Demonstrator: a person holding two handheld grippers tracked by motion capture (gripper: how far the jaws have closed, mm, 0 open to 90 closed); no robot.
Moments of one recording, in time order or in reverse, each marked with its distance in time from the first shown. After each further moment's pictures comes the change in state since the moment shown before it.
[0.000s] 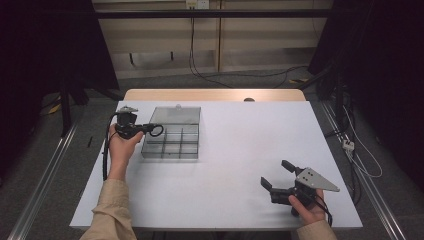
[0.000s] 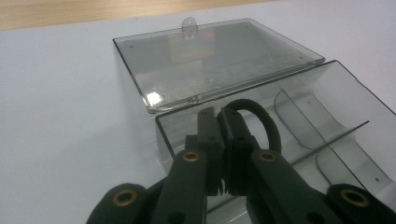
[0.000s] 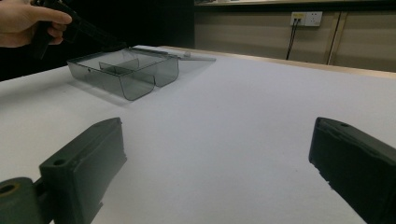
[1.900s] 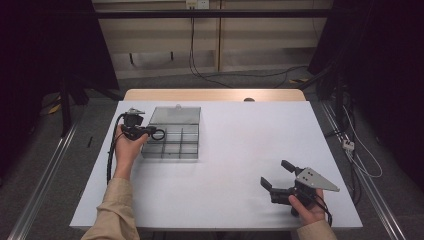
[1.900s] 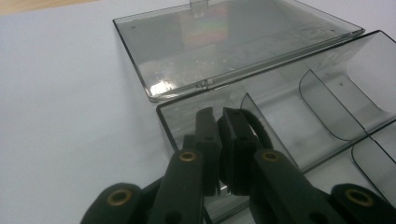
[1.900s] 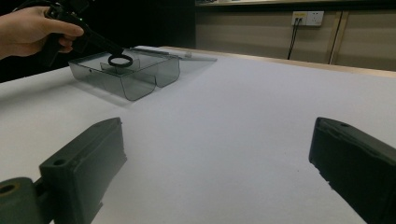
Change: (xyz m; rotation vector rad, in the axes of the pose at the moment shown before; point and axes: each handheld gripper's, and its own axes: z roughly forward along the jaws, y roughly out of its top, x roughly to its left) left arm -0.003 -0.004 0.019 0.069 0.054 0.045; right arm 0.000 0.000 0.001 -0.001 0.006 0.007
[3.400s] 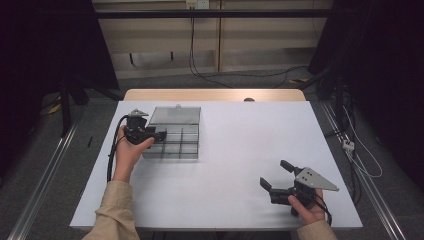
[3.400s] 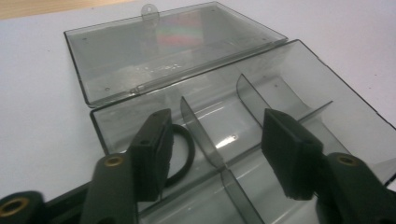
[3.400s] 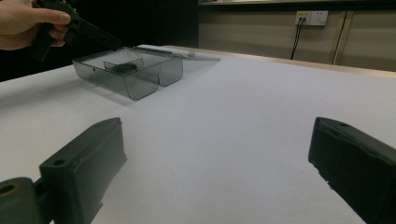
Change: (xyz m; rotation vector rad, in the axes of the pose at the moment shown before) left arm -0.027 0.001 -0.019 -0.023 -0.094 0.023; right arm 0.001 0.001 0.001 0.006 0.014 -0.006
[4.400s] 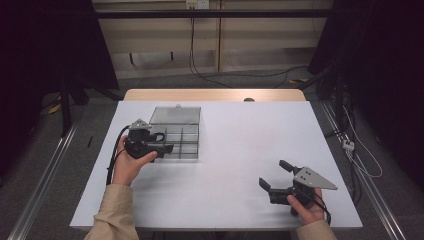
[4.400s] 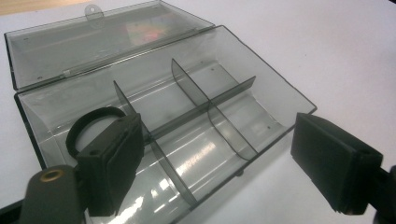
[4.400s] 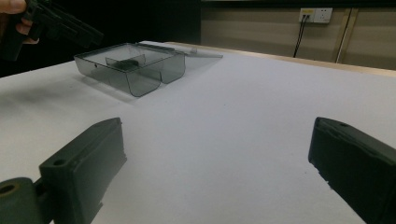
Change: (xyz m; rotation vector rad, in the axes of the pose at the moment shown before) left arm -0.038 -0.019 -0.025 -0.022 -0.095 0.068; right arm 0.001 0.001 0.002 0.013 0.007 -0.010
